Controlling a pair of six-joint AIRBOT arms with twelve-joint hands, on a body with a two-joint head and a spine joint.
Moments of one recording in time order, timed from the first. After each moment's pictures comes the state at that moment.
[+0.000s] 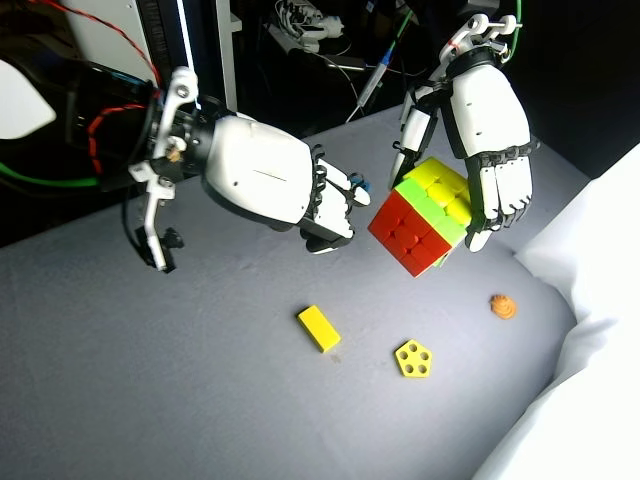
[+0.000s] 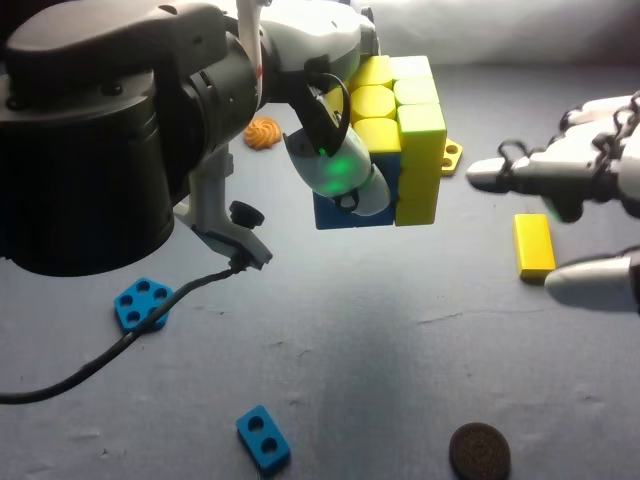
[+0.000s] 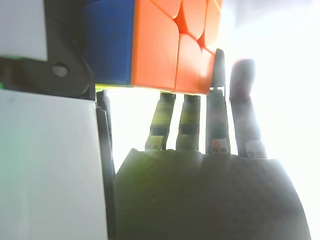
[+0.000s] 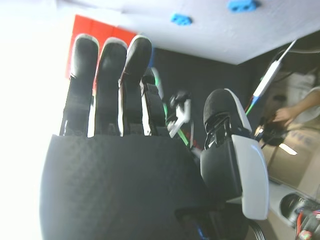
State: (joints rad) left arm 0.03 -1.16 0.83 -1.81 -0.73 2.56; right arm -0.45 -0.61 0.74 -0.41 0.37 -0.58
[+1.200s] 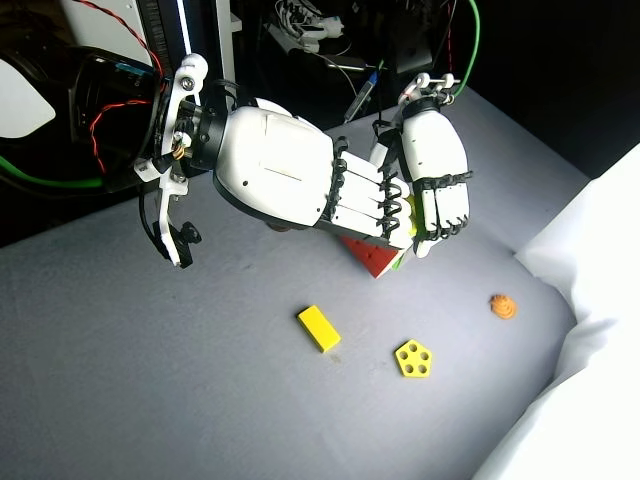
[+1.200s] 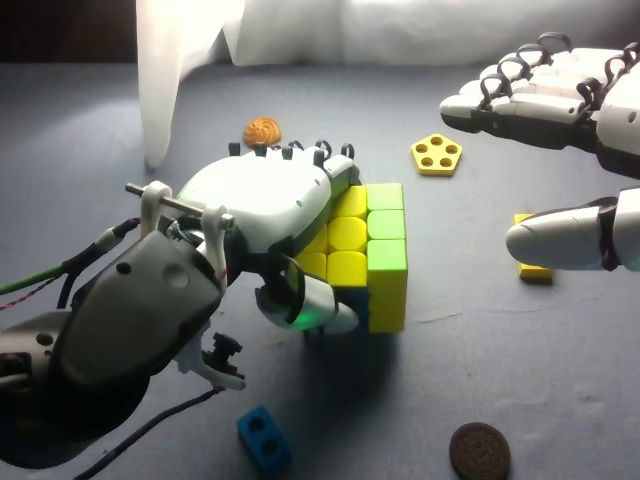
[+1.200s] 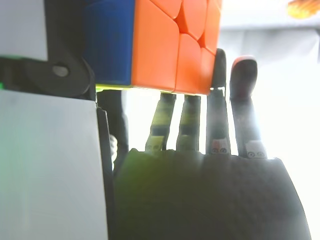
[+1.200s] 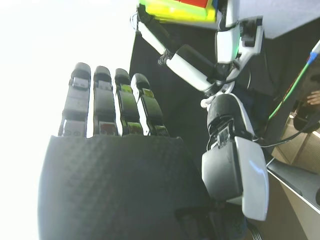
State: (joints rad) left arm 0.48 -1.15 0.82 -1.04 -0.75 1.83; right arm -0.39 -0.65 0.75 -0.30 0.36 -0.62
